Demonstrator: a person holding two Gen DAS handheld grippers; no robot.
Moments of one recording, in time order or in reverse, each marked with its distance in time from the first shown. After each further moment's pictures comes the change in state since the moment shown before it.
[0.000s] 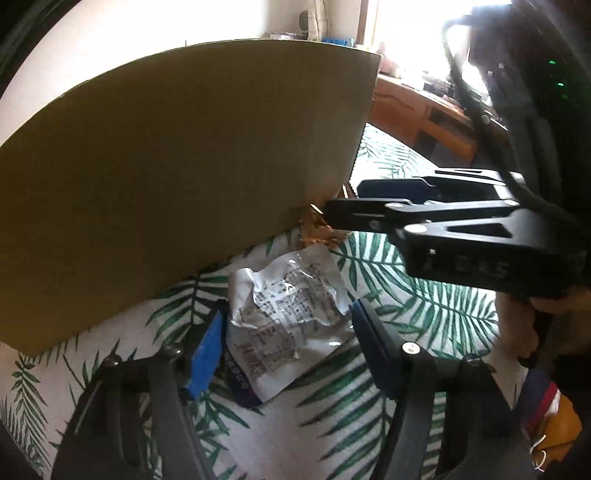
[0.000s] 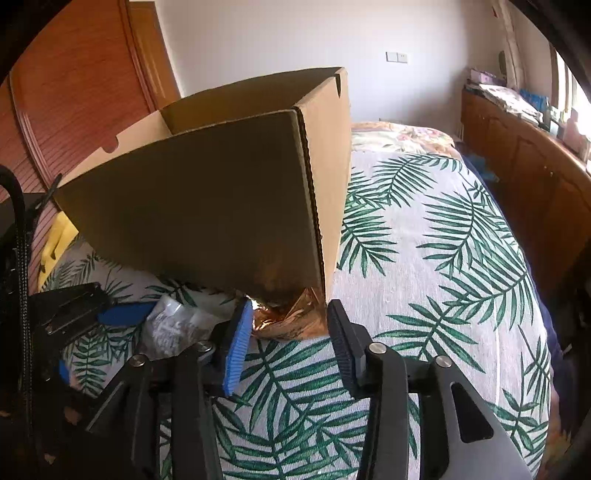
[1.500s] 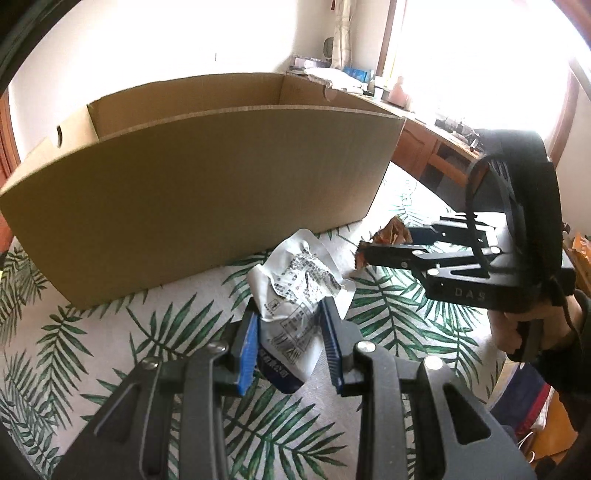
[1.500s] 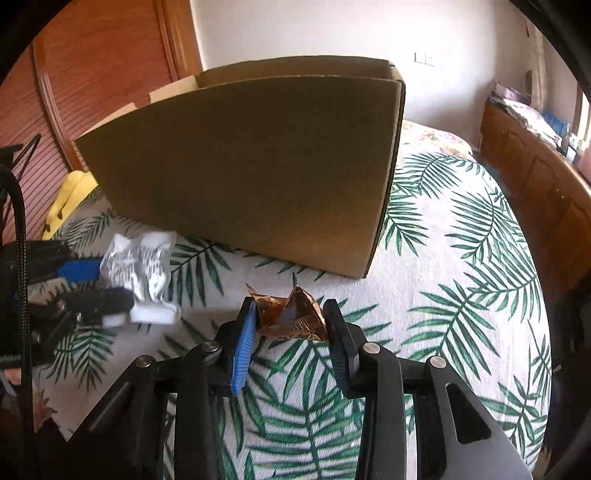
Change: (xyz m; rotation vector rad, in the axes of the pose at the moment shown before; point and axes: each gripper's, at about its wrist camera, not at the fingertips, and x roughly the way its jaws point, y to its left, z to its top) left arm -0.070 0.022 -0.036 -0.089 -0.110 0.013; right arm -0.014 0.032 -0.027 -0.118 0.039 0.014
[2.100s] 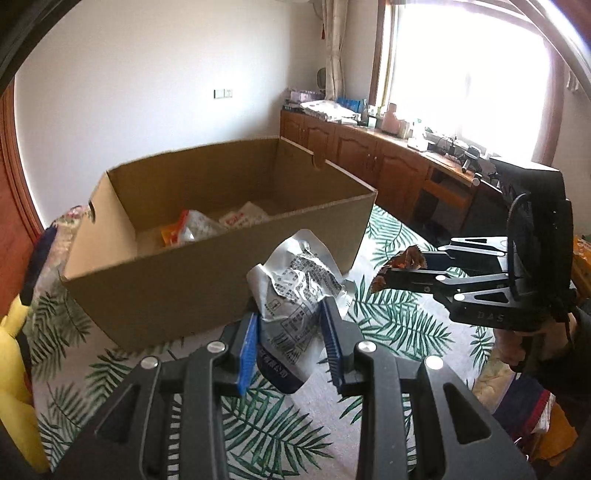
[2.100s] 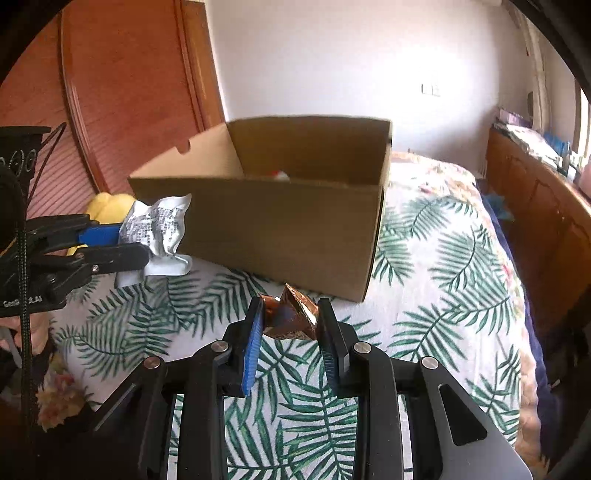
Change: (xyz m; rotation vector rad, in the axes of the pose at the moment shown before) left arm -0.066 -0.002 0.019 0.053 -0.122 0.025; right arm -0.064 0.012 0.015 -0.020 -0.129 0.049
